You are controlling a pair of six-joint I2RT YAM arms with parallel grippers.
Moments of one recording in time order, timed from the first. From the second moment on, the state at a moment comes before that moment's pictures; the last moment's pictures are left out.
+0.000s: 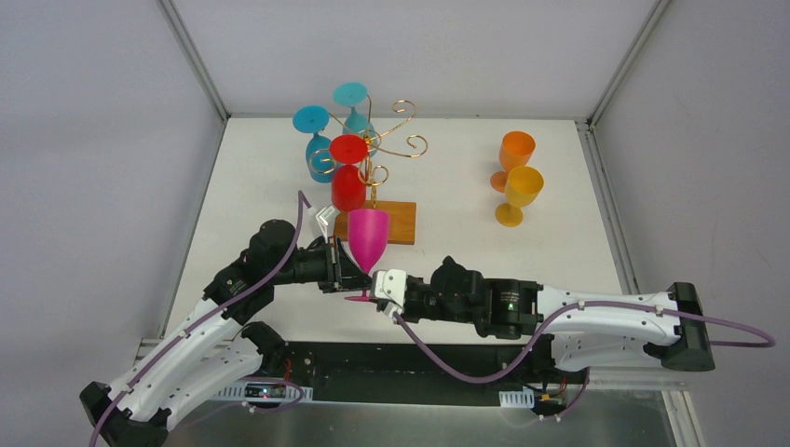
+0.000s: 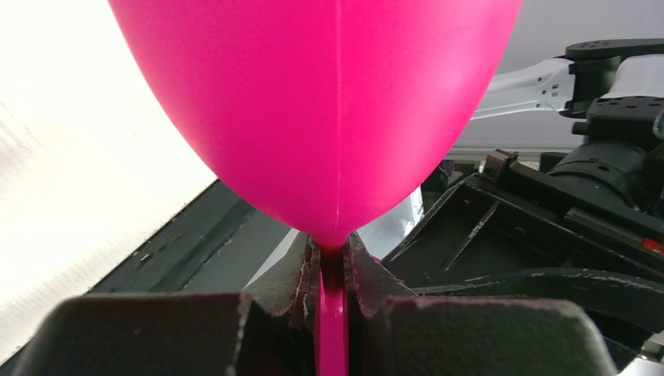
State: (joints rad) left arm -0.64 0.65 0.65 -0.41 0.55 -0.93; right arm 1.45 1.10 0.91 -0.13 0.06 -0.24
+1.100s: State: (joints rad) left arm -0.65 0.78 0.62 -0.42 0.90 -0.74; right arm 1.03 1.01 1.28 -0.69 0.01 0.24
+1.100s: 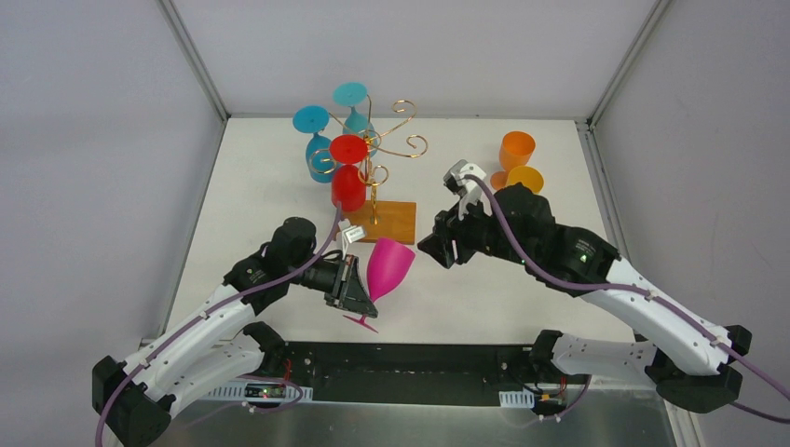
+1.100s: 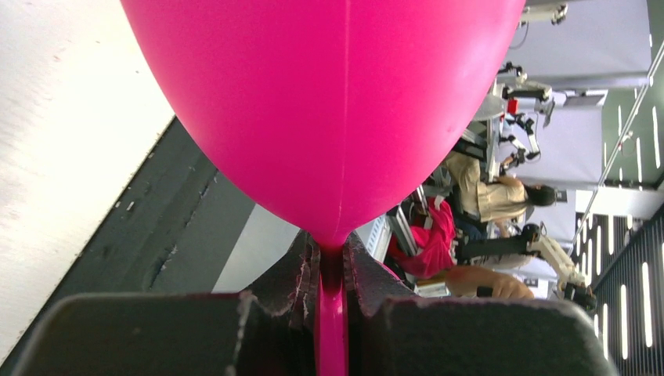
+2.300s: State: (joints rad) left arm -0.82 0.72 0.65 -0.43 0.94 -0.68; right arm 0.82 1.12 1.18 -0.64 -0.83 0.44
